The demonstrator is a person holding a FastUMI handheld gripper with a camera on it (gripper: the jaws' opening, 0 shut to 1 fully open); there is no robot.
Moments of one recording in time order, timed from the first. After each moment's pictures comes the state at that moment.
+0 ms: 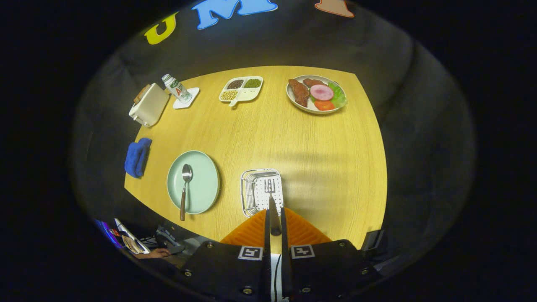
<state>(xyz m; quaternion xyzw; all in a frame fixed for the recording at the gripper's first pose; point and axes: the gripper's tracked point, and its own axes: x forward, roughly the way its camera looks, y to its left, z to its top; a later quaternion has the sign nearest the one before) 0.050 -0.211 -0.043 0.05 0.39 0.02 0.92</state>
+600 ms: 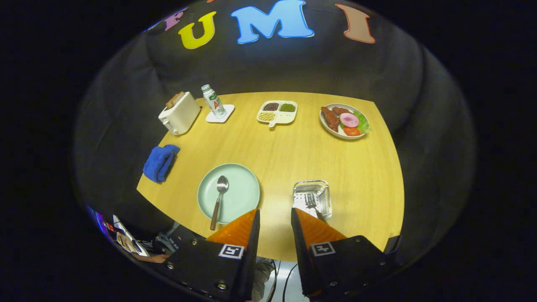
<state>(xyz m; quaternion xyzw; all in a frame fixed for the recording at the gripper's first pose) 0.025 -0.089 -0.030 0.04 0.29 0.09 0.95</state>
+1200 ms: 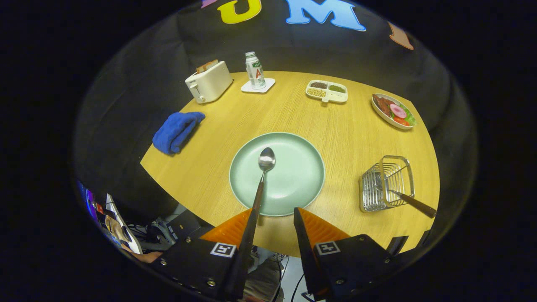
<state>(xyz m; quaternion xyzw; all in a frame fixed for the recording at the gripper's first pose) 0.037 0.039 -0.127 -0.01 0.32 0.13 0.94</state>
